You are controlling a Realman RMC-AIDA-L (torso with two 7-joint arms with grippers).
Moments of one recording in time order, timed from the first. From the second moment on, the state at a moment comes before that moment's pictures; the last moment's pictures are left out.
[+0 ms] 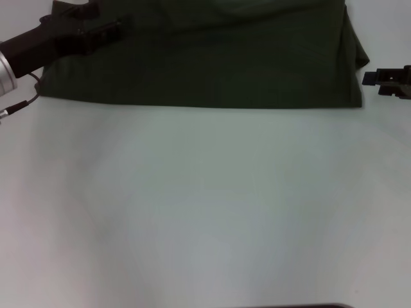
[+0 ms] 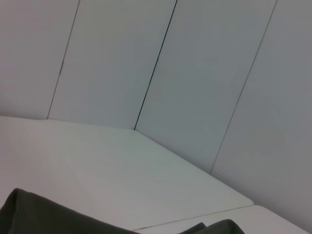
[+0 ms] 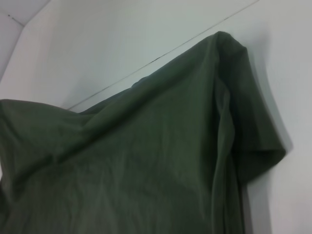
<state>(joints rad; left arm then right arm) -0.50 -2.16 0.66 0.75 1.77 1.29 -1.53 0.48 1.98 -0.58 -0.72 -2.25 -1.28 2.32</state>
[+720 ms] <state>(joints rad) -0.51 -2.16 0.66 0.75 1.77 1.28 -1.52 0.51 2.00 -0.61 -0.65 -2.24 -1.17 2.27</state>
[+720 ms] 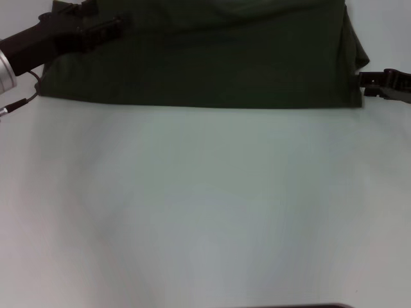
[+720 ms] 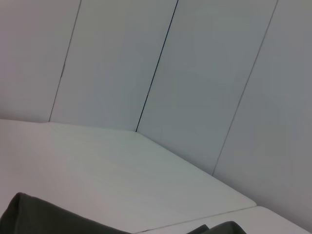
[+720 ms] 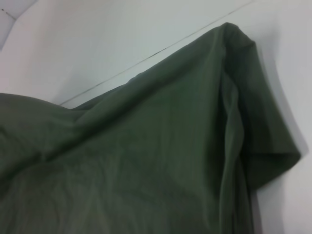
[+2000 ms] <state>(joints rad) -0.51 -2.16 0.63 0.75 1.77 1.27 -1.52 0.53 2.01 -0.61 -0.64 -2.24 -1.17 2.26</state>
